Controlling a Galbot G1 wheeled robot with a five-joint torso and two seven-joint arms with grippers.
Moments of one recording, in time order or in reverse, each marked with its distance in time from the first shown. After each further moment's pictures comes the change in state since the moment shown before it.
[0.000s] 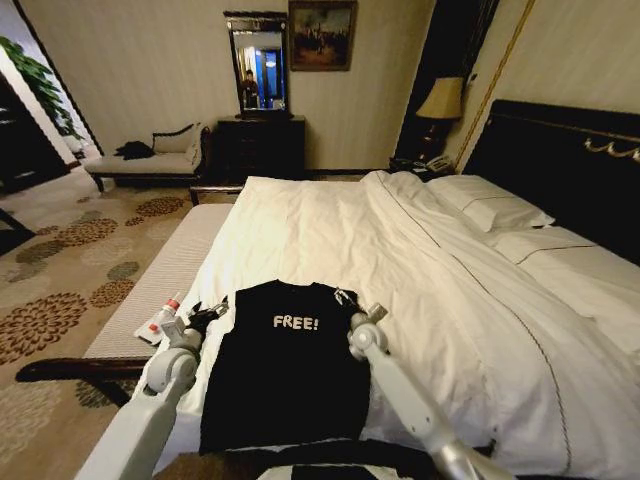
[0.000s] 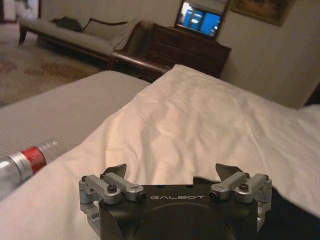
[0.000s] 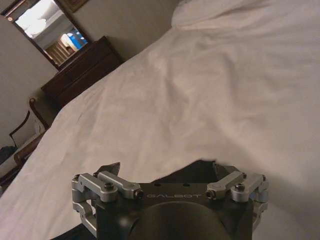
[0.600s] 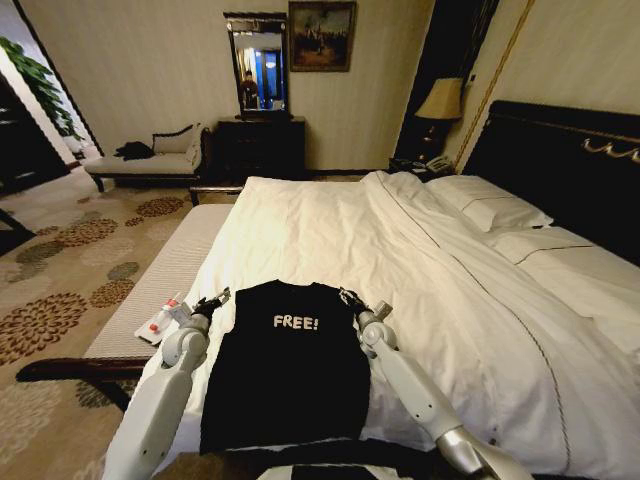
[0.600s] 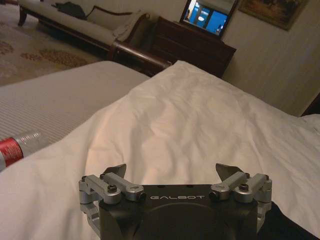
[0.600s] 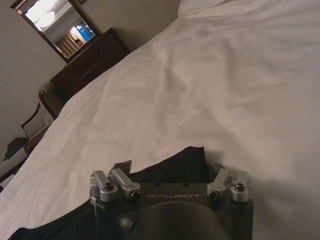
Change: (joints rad) left arm -0.135 -0.041 0.034 0.140 -0.028 0.013 0.011; right arm -0.008 -0.003 0.011 -0.065 0.007 -0.005 -0.113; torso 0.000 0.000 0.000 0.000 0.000
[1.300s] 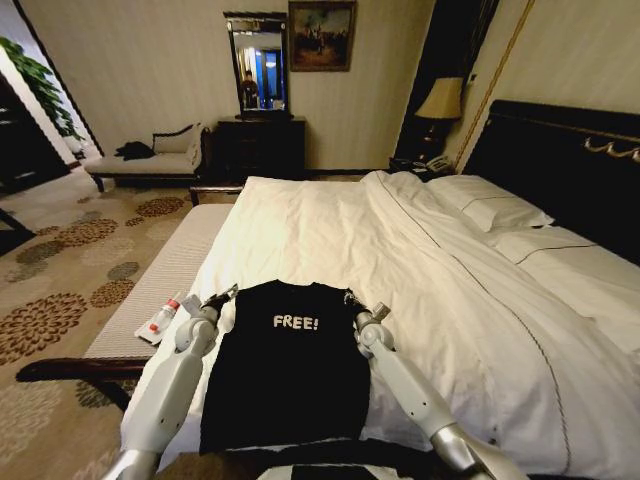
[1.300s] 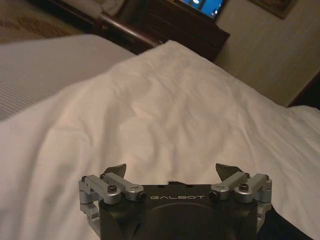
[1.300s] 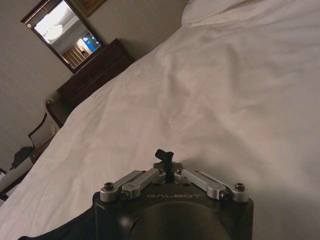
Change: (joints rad) left arm -0.167 -0.027 0.089 0.227 -0.056 0.003 0.080; right arm 0.008 0.019 -0.002 -0.045 -0.015 0.065 -0.051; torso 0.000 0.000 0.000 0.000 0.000
